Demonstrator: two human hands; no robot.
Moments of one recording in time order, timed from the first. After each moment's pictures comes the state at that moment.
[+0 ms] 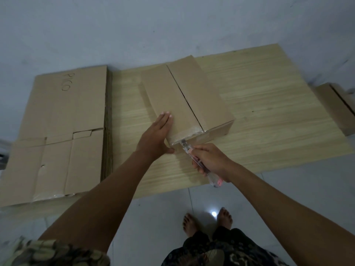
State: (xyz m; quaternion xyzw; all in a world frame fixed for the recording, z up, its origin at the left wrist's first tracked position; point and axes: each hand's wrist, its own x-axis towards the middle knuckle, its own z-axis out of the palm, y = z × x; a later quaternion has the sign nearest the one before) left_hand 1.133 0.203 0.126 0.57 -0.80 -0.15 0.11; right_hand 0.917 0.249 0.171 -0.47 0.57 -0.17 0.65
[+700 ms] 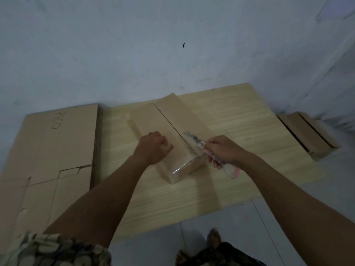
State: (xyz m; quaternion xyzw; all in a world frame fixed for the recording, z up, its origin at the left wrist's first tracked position) left_hand 1.103 0.122 0.167 0.60 -0.78 -0.13 0.11; right_hand 0.847 0.166 0.242 -0.54 0.64 -0.17 0.52
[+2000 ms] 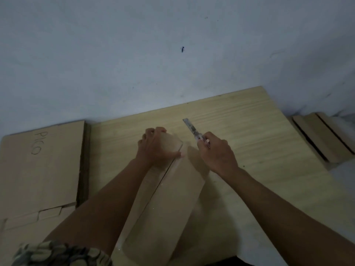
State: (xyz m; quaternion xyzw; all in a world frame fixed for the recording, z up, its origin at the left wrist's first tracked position) left_hand 1.075 -0.007 0.159 0.69 -0.66 -0.27 0.09; right_hand 0.865 0.036 0.194 -0.60 0.72 -0.19 0.29
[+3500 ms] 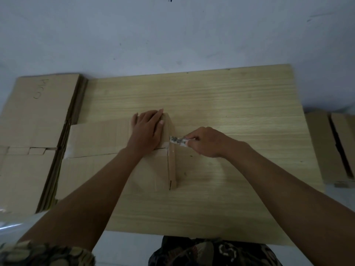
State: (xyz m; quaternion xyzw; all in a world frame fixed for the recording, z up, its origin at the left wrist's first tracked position) left_hand 0.985 0.030 0.111 0.72 -0.67 -0.09 0.16; right_hand 0.745 -0.016 0.163 -0.75 0.42 0.04 0.51
